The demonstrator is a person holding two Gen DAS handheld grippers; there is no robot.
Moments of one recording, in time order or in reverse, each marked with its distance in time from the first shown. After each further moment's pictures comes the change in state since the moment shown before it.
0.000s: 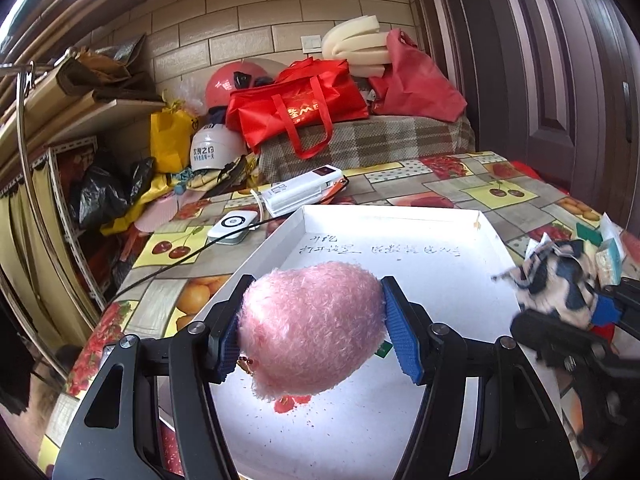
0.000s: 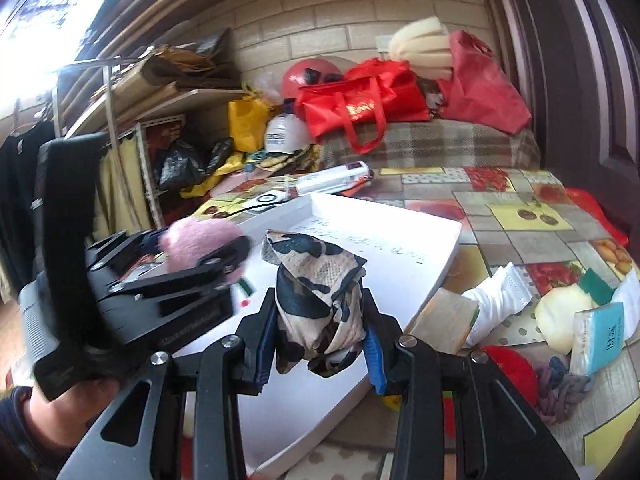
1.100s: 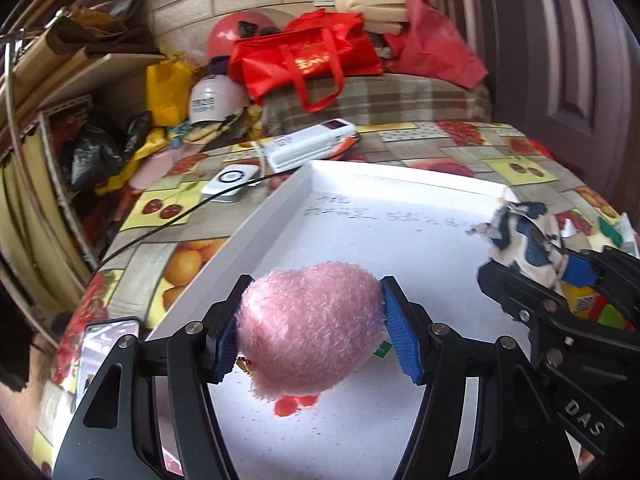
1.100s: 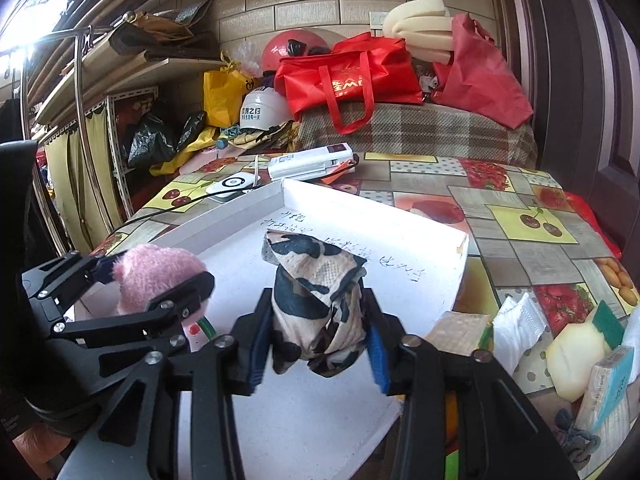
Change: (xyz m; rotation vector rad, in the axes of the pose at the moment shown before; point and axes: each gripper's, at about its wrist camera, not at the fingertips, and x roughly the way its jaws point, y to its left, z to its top) left arm 0.041 0.008 0.004 -0.047 0.176 0.004; right arm 0.054 0.000 0.020 -0.056 0.086 -0.088
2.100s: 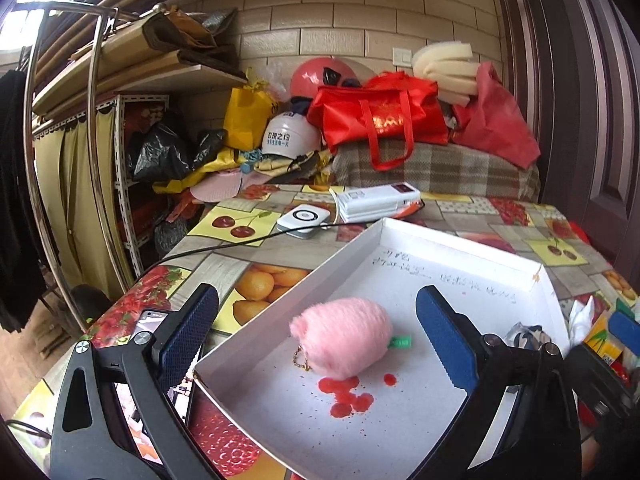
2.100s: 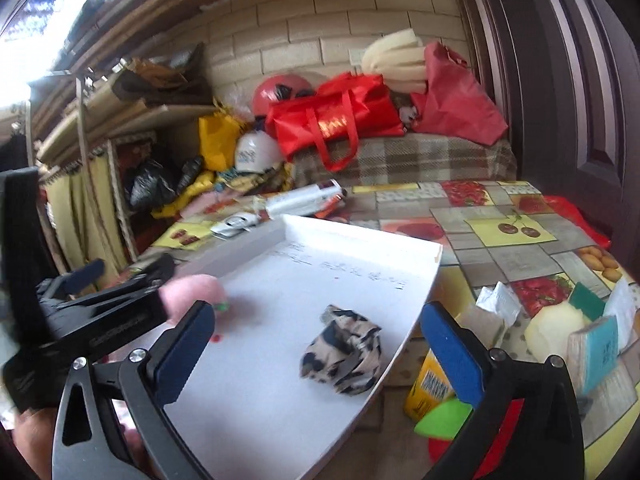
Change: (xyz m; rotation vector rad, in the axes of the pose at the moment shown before) left arm -0.040 0.040 -0.011 -0.217 -0.195 0.153; right arm -0.049 -0.003 -0.014 0.081 -0.181 0.017
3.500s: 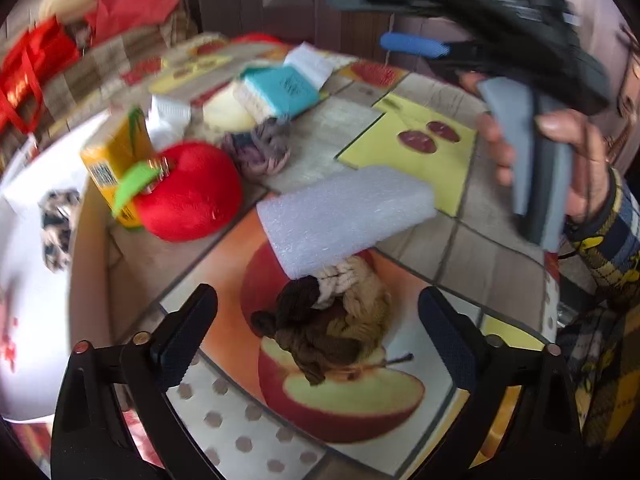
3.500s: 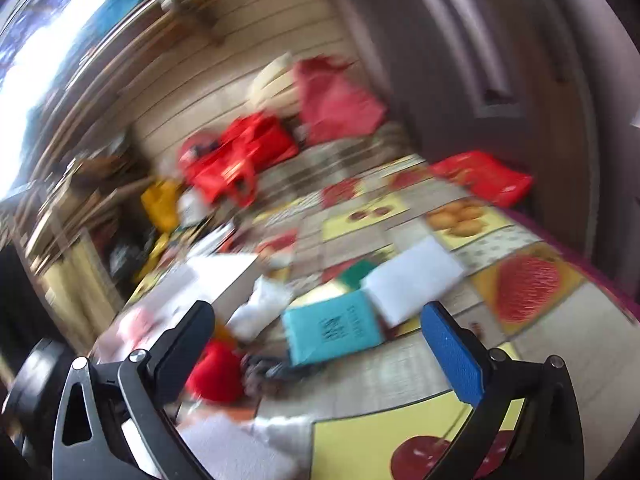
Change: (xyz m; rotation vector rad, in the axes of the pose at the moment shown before) left arm -0.097 -0.223 -0.093 0.694 0.496 -0.880; right arm -0.115 -0.207 -0.019 0.253 -0.002 -0.005
